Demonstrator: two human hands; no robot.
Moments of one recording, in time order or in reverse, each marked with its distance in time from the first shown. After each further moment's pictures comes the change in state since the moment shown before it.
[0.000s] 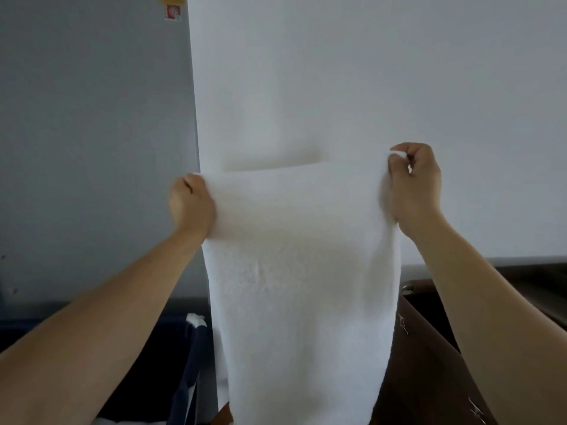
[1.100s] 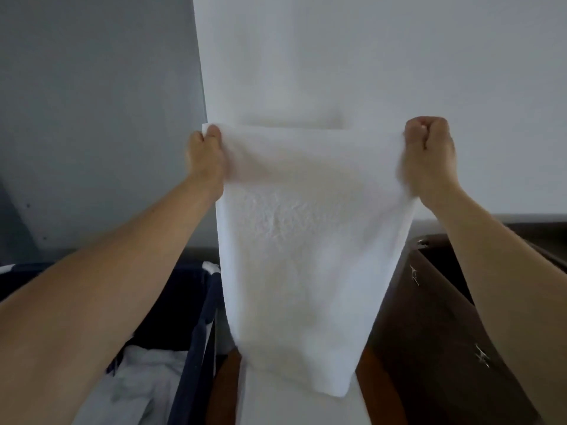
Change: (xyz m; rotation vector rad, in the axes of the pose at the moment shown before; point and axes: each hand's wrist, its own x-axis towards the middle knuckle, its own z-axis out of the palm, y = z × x) left_hand -0.007 -0.017 0.015 -0.307 -0.161 -0.268; right_hand -0.020 0.046 0.003 -0.249 -0.126 0.087
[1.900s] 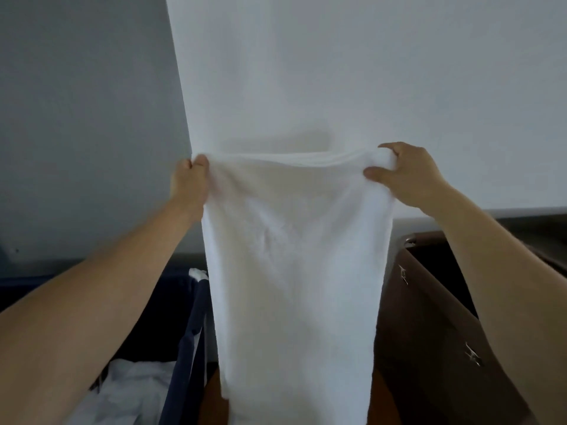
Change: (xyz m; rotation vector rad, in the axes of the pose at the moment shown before) left_hand 0.012 -0.047 -0.004 0.218 -0.116 -0.020; right_hand 0.002 0.014 -0.014 -0.306 -0.372 0.017
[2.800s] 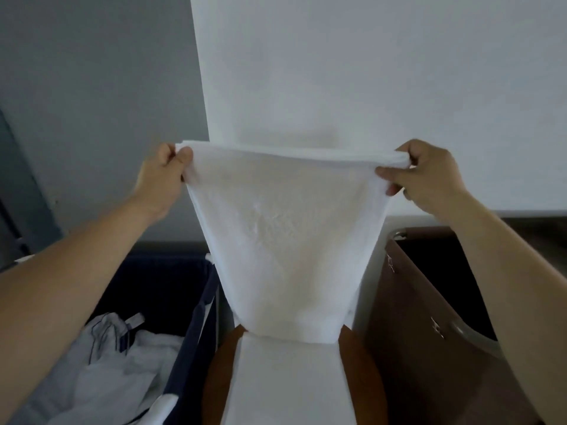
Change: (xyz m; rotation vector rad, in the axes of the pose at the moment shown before) left_hand -0.115 0.069 -0.096 0.035 -0.143 0.188; right_hand -0.087 0.006 -0.081 0.263 -0.021 -0.068
